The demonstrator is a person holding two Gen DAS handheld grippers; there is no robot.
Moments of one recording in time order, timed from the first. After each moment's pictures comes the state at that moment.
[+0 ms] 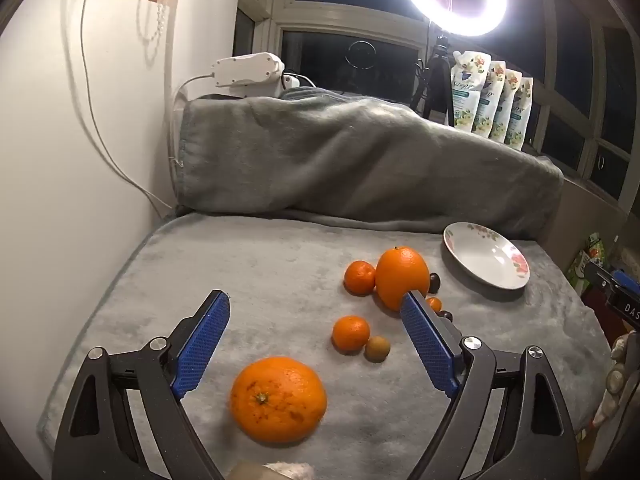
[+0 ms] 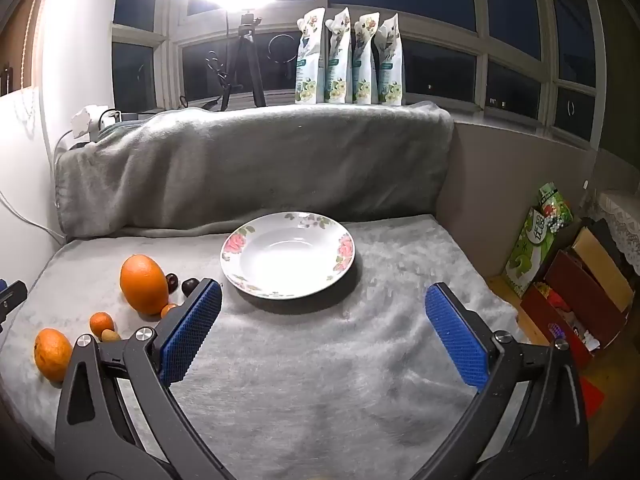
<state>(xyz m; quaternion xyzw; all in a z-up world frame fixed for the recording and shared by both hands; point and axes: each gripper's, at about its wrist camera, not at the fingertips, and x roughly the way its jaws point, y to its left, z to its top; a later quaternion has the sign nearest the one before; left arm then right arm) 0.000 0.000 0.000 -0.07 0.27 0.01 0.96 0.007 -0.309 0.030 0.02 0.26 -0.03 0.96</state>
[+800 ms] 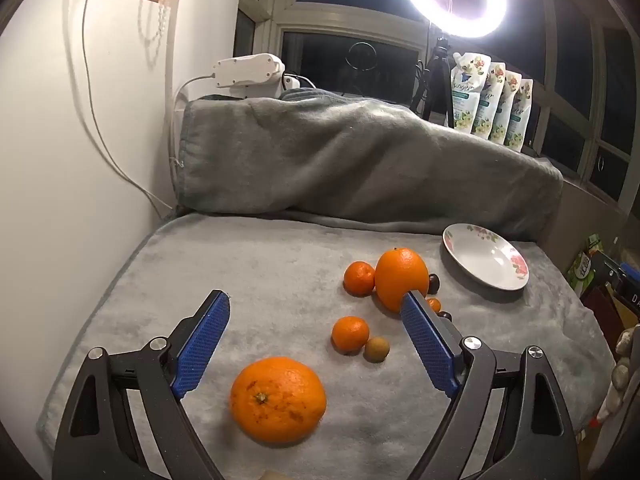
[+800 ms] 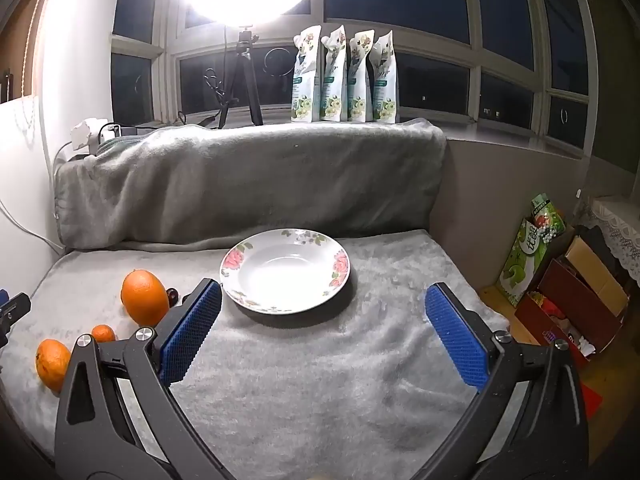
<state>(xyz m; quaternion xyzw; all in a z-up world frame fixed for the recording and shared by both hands) -0.002 0.001 0.003 -0.06 0.27 0.02 0.96 0.000 -0.303 0.039 0.02 0.24 -0.04 0.97</state>
